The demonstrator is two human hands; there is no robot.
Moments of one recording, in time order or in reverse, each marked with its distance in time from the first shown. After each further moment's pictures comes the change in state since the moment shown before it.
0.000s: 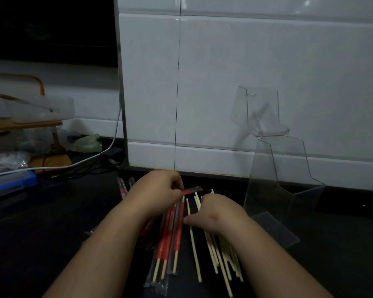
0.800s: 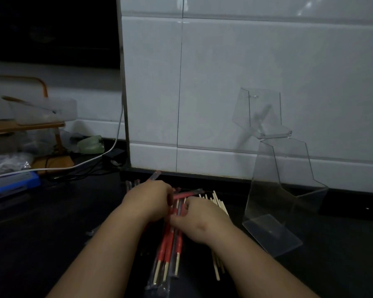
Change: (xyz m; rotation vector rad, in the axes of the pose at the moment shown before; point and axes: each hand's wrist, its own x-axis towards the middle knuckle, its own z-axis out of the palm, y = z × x) left_hand -0.003 -0.012 -0.001 0.301 -0.199 -0.127; right_hand -0.013 -0.023 0.012 0.163 0.063 -0.259
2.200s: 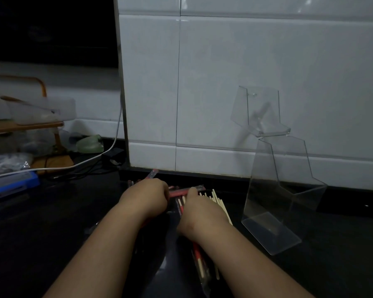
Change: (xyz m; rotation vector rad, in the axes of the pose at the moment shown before) left_hand 0.000 0.003 -0.006 -0.061 -0.048 -0.083; right_hand 0.013 0.001 0.011 -0.247 0.035 0.183
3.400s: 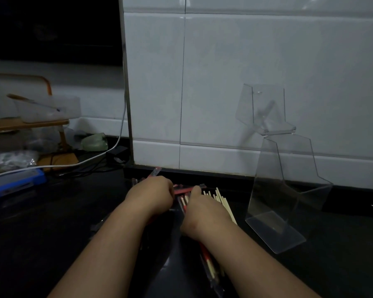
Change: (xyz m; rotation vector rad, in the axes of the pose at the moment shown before) left_hand 0.009 -0.003 0.007 -0.016 0.022 0.003; right_hand 0.001 -0.001 0.004 0.024 0.007 0.001
